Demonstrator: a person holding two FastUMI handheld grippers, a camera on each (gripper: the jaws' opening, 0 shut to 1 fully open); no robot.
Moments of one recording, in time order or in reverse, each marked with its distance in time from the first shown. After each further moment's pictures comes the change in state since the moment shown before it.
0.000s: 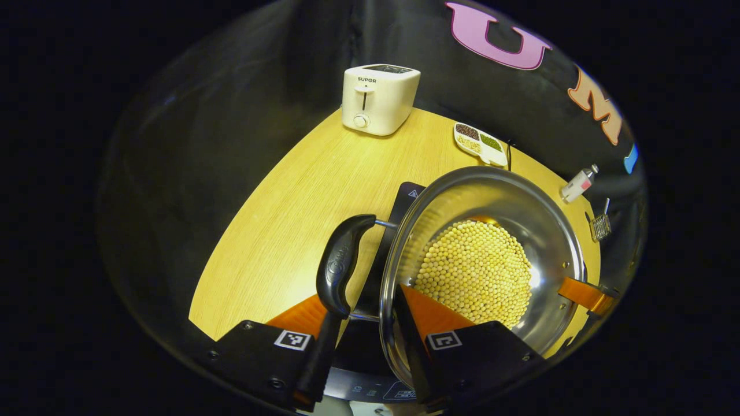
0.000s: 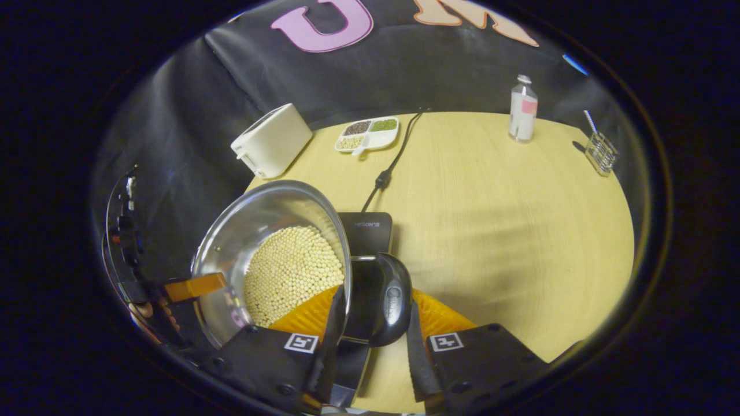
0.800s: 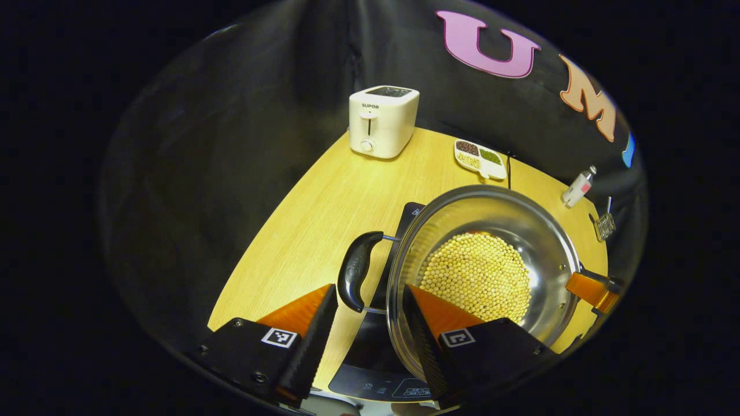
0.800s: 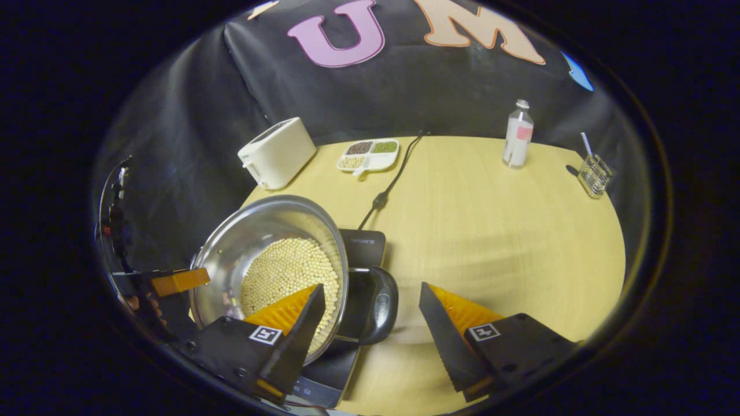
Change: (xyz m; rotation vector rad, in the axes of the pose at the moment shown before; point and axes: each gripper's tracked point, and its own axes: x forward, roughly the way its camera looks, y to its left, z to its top) left arm -0.031 0.005 0.014 0.028 -0.124 0.046; right arm -0.023 -0.007 0.023 -0.061 -0.121 -0.009
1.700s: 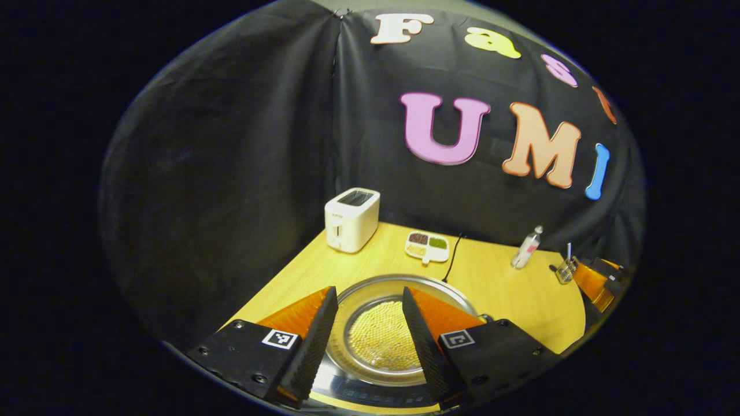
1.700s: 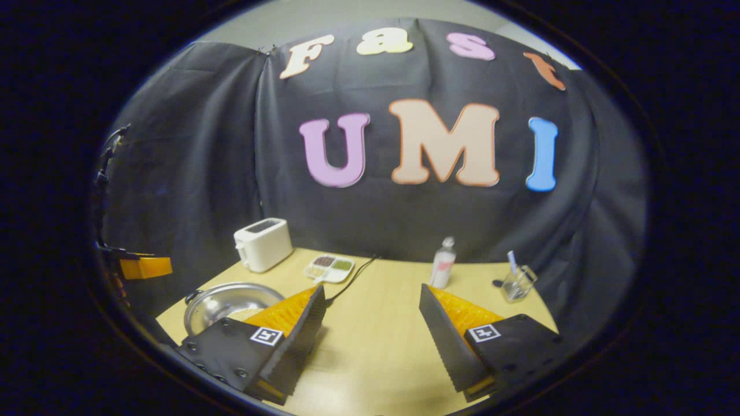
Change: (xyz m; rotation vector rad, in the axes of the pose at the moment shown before) left arm -0.167 -0.108 0.094 0.023 -0.497 -0.064; right arm -0.193 -0.087 0.146 -0.178 -0.623 -0.165
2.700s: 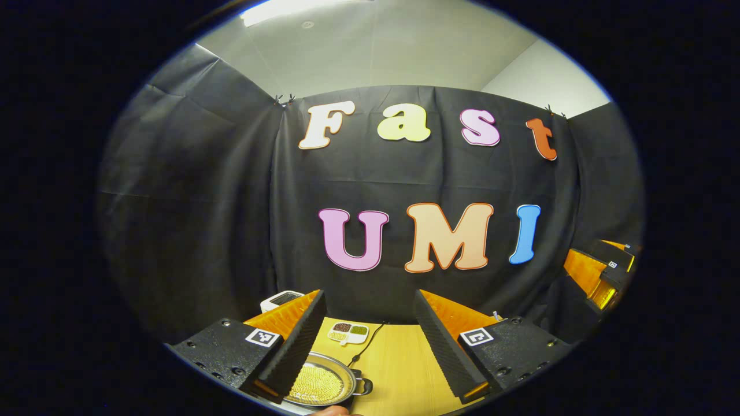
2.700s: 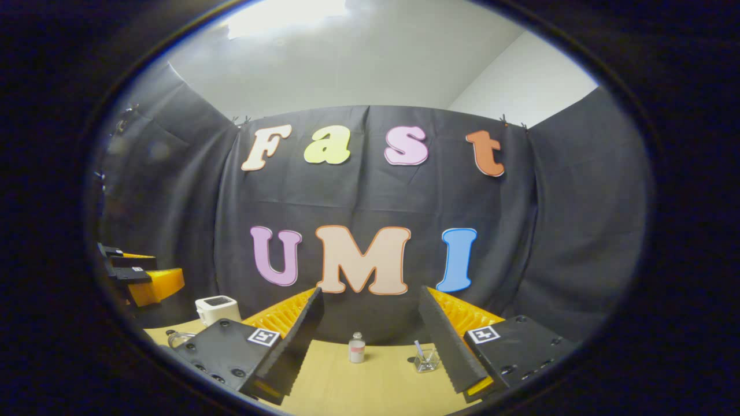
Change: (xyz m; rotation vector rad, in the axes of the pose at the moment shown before) left arm -0.121 -0.214 0.144 0.069 -0.430 -0.170; right arm -0.136 -0.154 0.184 0.005 -0.420 -0.175
